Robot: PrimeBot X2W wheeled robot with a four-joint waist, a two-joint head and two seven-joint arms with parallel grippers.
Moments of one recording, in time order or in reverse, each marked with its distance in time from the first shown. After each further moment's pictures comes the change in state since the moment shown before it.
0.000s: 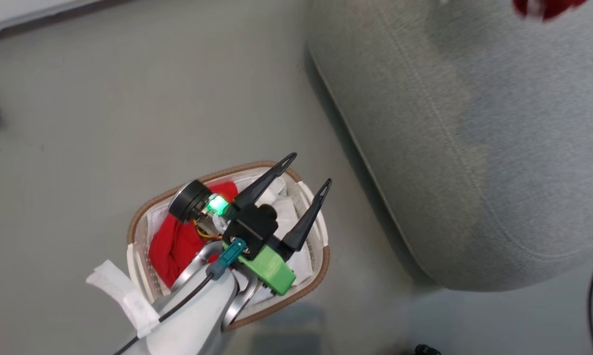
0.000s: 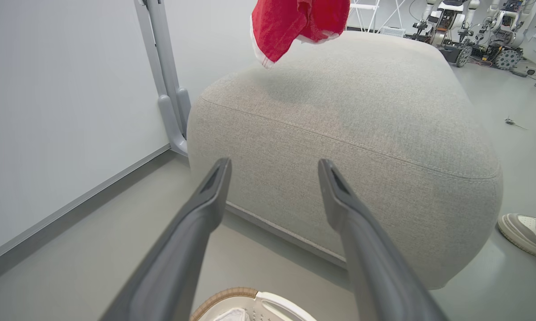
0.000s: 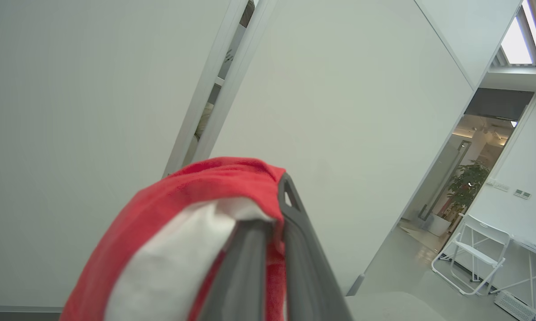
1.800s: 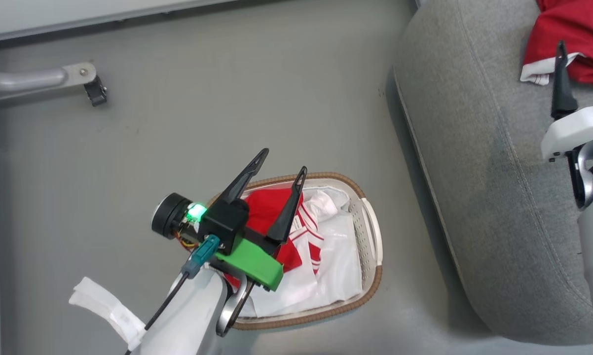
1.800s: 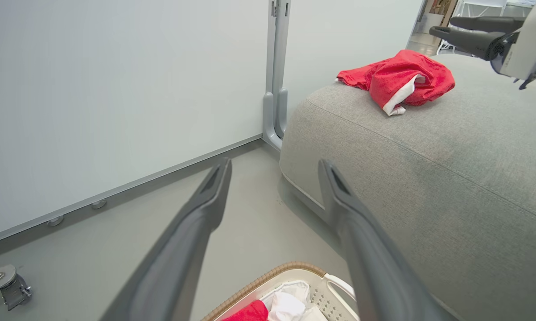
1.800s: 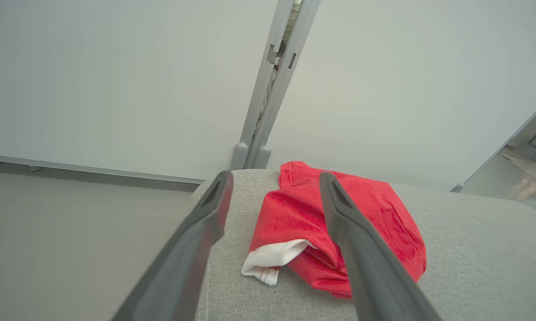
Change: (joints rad) left arm 0.074 -0.081 0.169 0.004 -0.009 0.007 0.000; right arm 0.379 -0.025 0.016 0.099 0.096 0.000 -0.002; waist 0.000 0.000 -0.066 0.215
